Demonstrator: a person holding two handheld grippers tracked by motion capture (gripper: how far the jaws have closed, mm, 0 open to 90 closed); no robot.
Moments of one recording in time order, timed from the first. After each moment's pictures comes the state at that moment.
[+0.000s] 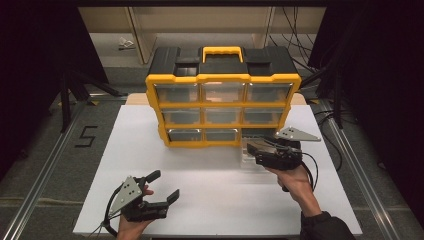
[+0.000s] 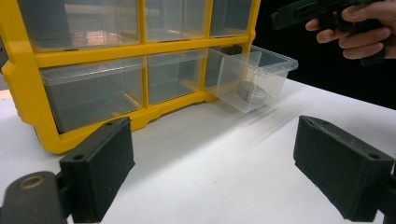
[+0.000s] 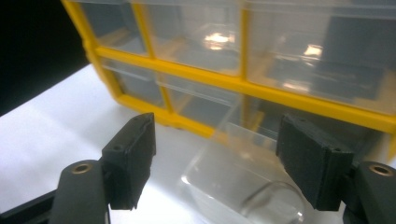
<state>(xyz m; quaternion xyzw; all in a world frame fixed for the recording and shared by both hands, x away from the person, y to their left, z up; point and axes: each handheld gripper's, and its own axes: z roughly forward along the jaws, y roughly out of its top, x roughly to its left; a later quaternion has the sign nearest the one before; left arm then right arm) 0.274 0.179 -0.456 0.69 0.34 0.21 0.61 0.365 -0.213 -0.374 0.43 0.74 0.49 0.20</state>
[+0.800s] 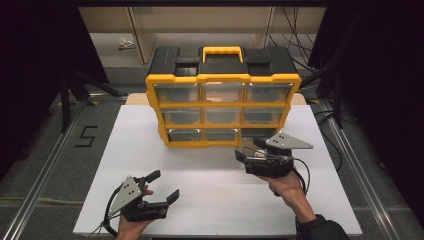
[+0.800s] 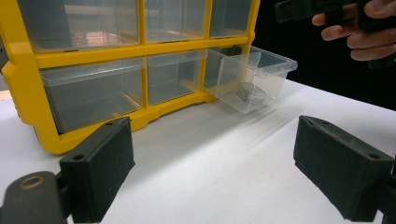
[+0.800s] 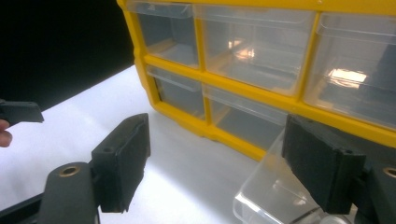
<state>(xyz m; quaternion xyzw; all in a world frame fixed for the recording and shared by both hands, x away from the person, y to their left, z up) 0.273 0.180 -0.455 0.69 0.34 0.21 0.61 0.347 -0.189 -0.370 0.37 0.74 0.52 0.19</state>
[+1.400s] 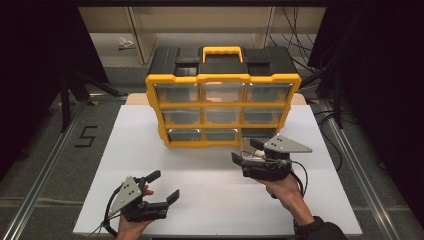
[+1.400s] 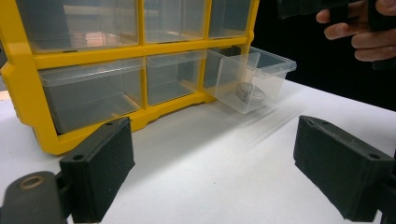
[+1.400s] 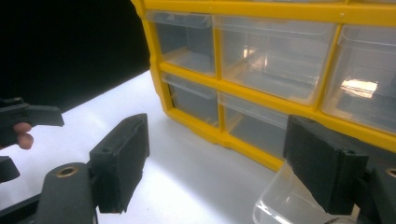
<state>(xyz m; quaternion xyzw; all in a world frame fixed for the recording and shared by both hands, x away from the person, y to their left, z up) 0.273 0.180 -0.455 0.69 0.33 0.21 0.61 0.339 -0.183 -0.368 0.36 0.74 0.54 0.19</state>
